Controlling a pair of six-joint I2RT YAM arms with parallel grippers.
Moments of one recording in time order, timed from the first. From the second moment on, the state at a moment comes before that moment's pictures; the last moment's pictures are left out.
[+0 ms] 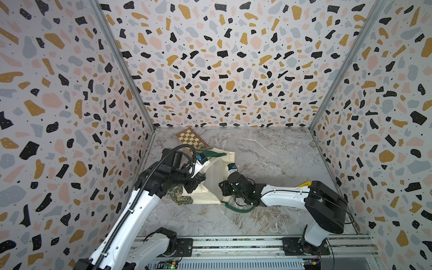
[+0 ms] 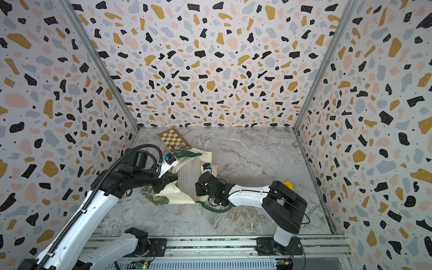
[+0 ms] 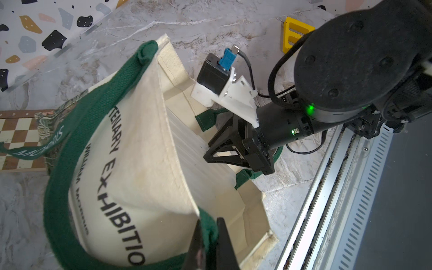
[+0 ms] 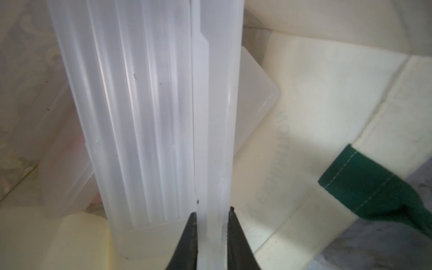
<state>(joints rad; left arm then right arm) -0.33 0.99 1.12 -1.00 0.49 0.44 1.06 1.67 0.90 0.12 0.11 0.74</state>
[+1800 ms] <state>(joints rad) -0.34 1.05 1.18 -1.02 0.50 0.45 0.48 1.02 0.75 -0.23 -0.15 0.61</state>
